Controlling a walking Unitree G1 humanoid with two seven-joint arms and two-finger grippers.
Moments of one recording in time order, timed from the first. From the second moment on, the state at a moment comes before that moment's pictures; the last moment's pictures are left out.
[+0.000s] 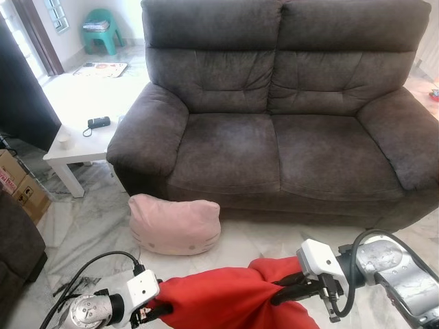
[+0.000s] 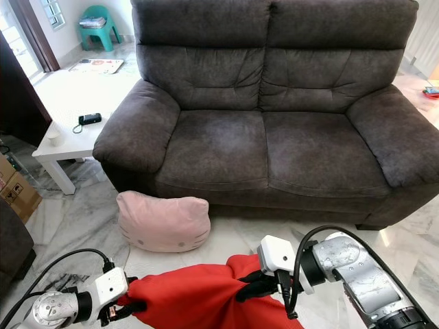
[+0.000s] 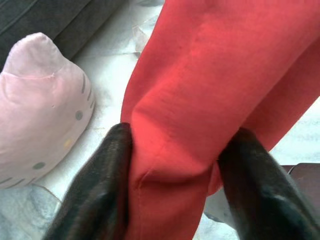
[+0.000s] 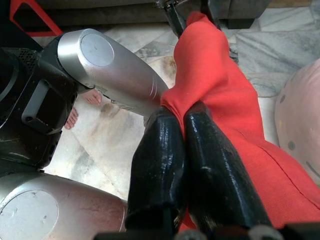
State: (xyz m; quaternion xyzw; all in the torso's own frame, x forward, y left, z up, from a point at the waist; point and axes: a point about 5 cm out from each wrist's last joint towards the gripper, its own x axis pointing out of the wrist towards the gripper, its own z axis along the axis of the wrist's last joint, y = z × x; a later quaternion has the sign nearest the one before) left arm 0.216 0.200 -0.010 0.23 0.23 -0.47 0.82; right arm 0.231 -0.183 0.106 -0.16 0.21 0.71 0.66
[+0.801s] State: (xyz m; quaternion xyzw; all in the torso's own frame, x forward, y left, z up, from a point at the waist) left arm 0.207 0.198 -0.013 0.20 0.24 -0.49 0.82; right arm 0.232 -0.179 0.106 -0.15 0.21 0.71 0.66
